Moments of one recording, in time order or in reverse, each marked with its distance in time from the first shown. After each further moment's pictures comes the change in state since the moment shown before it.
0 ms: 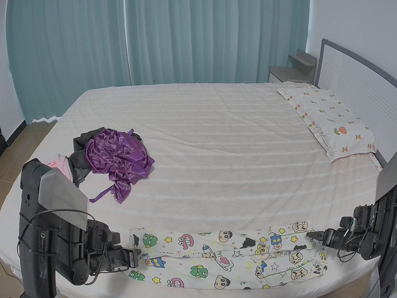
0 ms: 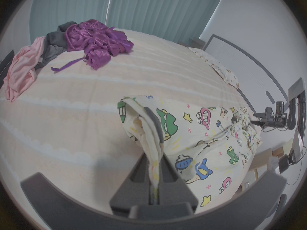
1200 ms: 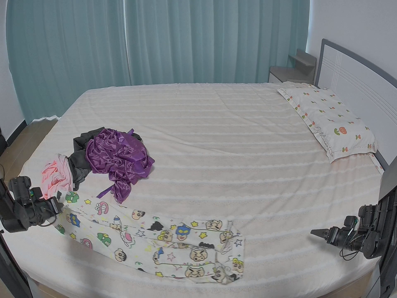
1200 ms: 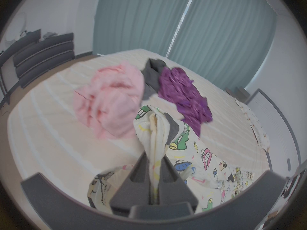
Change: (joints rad) left arm 0.798 -0.370 -0.406 0.692 -0.217 0.123; right arm -0.070 0.021 0.000 -0.017 0.066 0.003
